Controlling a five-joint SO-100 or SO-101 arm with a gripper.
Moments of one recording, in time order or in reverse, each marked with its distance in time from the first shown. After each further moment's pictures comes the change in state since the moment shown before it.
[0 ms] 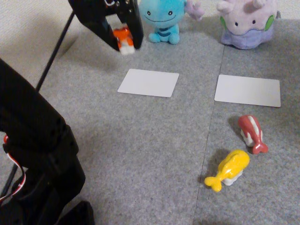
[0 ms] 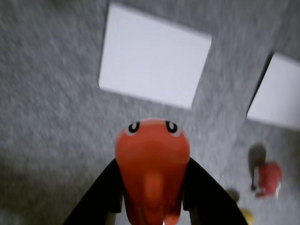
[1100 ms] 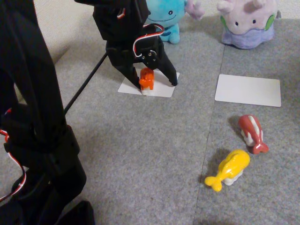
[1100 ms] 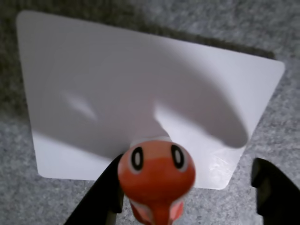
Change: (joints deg) arm 2.7 -28.3 -0.6 -21.7 4.7
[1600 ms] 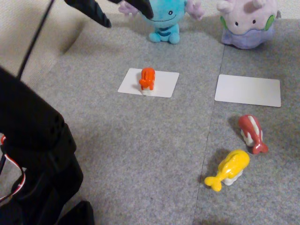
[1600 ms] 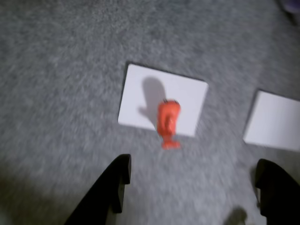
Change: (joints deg) arm -5.9 36.6 -0.5 22.2 1.7
